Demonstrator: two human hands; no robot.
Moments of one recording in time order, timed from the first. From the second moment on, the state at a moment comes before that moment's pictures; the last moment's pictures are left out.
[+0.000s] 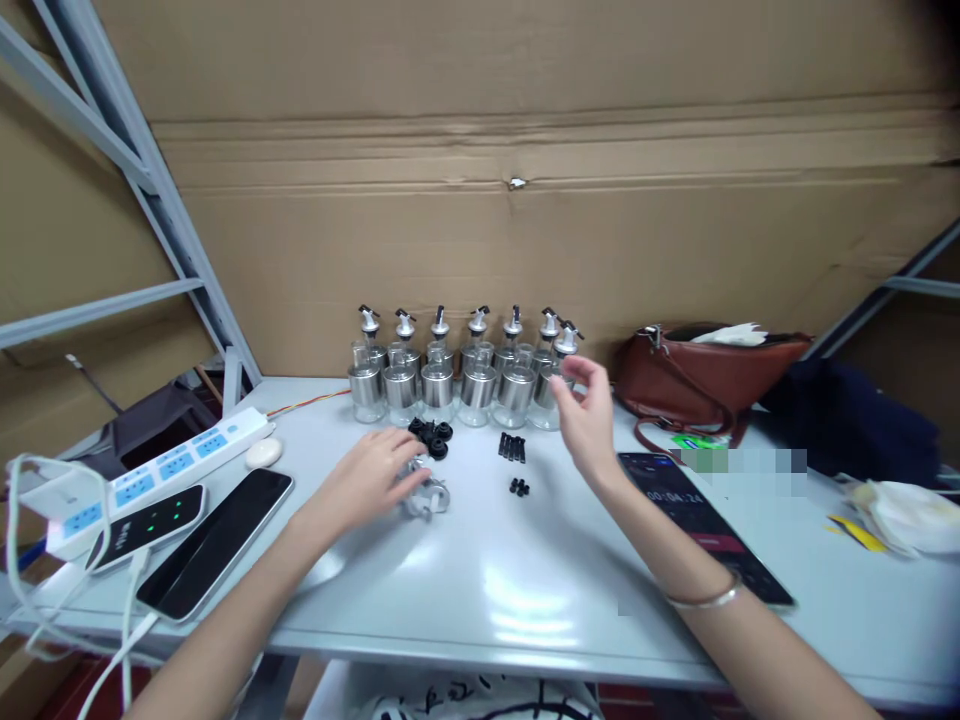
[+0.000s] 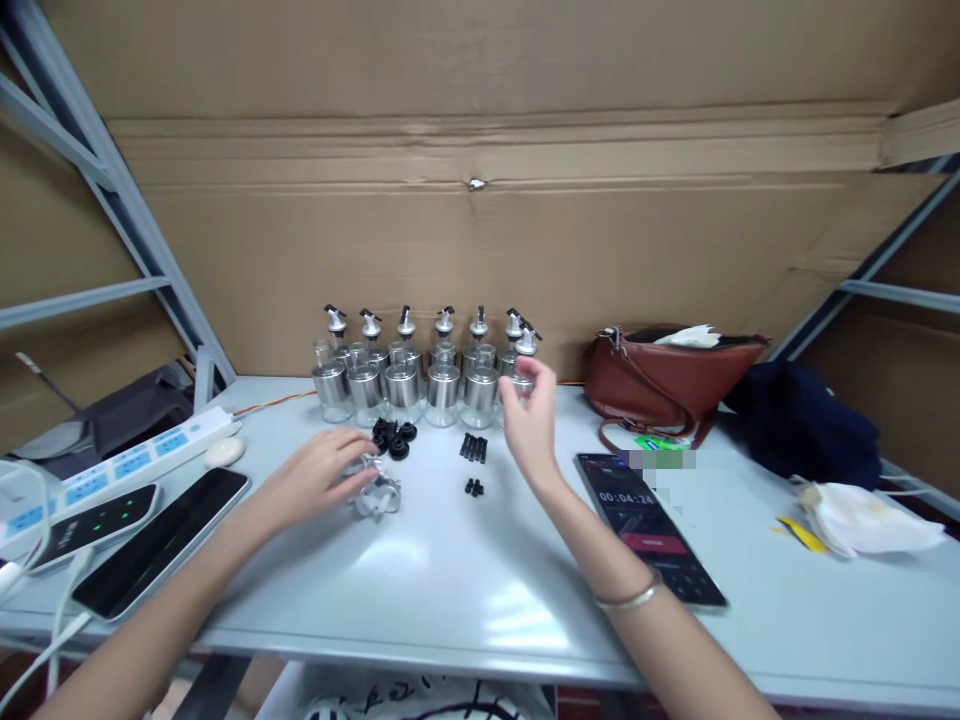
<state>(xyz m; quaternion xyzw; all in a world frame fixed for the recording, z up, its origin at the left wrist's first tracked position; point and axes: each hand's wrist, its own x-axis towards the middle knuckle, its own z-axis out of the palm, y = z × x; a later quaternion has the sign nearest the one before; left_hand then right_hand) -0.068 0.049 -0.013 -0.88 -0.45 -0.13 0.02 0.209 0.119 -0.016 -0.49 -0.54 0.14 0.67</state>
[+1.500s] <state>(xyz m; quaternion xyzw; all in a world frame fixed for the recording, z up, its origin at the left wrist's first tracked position) 0.018 0.041 -0.057 -0.52 -0.02 -0.03 -0.86 0.137 0.033 0.040 -0.21 -0.58 0.66 0.43</state>
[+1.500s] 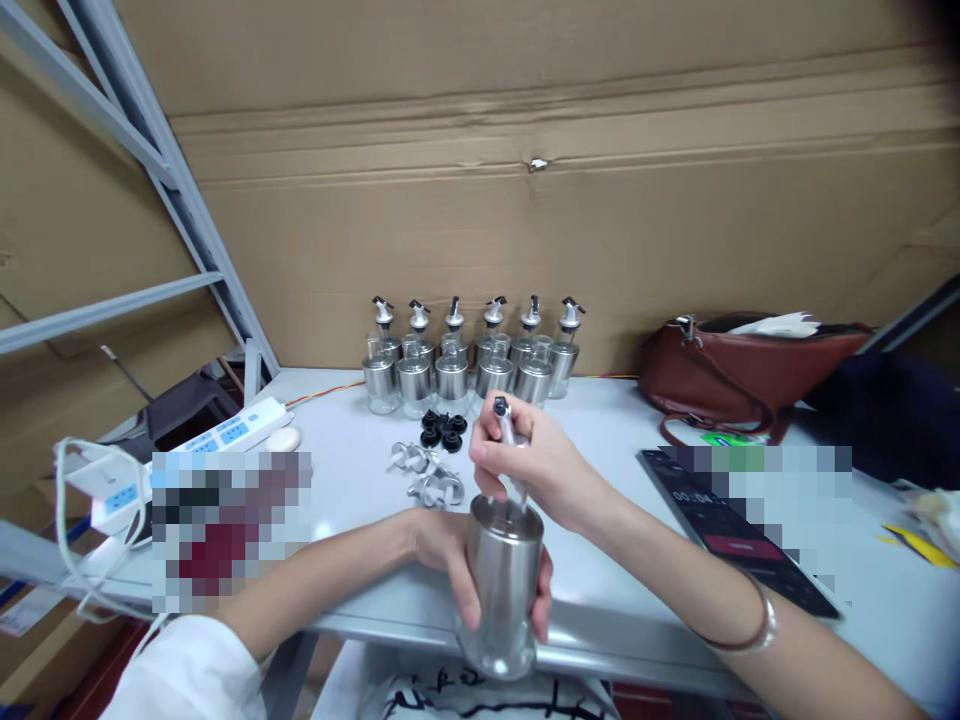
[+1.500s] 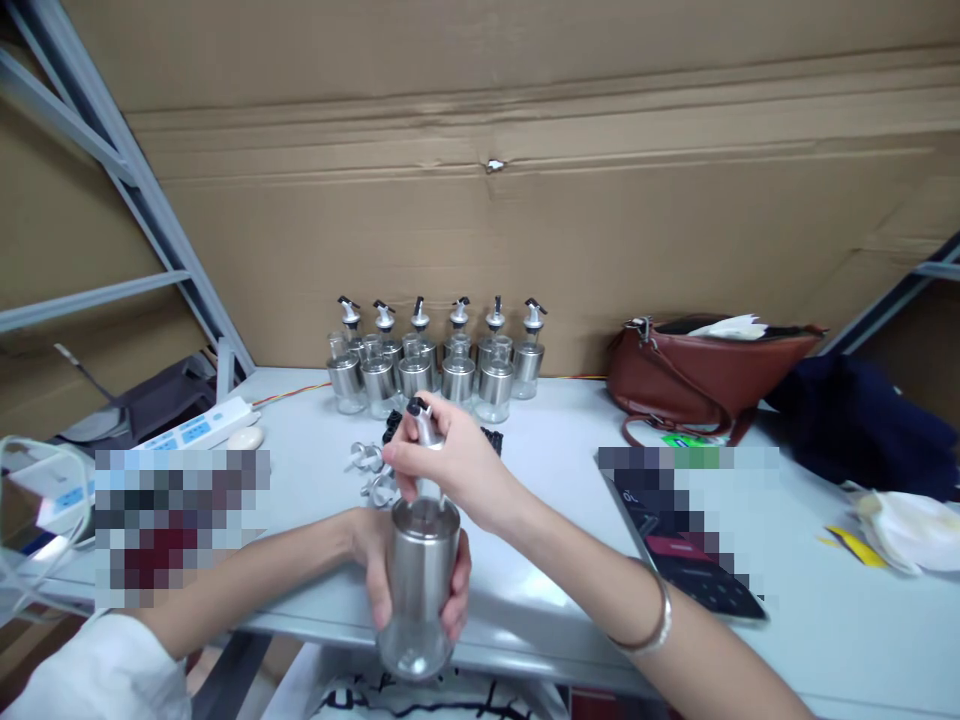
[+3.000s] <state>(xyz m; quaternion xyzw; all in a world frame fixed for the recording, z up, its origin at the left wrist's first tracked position) 0.021 0.048 -0.082 -0.43 0.14 0.01 -0.89 0.200 0.067 0.078 -0.19 -0.88 0.42 0.12</state>
